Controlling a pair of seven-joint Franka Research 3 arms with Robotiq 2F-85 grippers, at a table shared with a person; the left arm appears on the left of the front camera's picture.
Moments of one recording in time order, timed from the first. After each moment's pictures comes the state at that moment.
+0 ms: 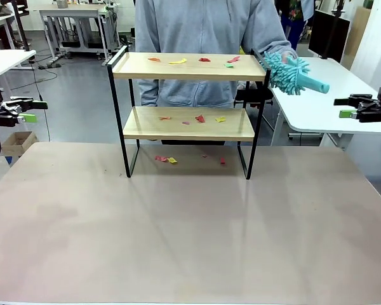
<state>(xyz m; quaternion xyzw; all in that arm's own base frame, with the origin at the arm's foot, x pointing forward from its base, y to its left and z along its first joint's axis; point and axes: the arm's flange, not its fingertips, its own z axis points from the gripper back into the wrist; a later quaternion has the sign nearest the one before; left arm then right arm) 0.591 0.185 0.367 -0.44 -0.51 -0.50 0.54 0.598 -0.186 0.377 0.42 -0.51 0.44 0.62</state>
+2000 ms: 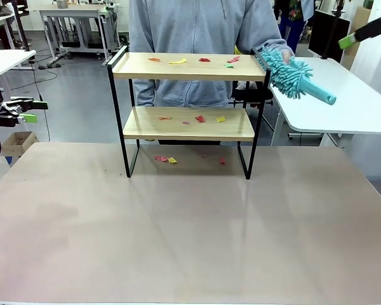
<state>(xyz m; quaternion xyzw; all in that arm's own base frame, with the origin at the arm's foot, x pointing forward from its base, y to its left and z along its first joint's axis) 0.591 0.185 0.366 -0.44 -0.51 -0.50 0.54 0.514 -0.052 0.640 0.14 -0.40 0.31 0.85</state>
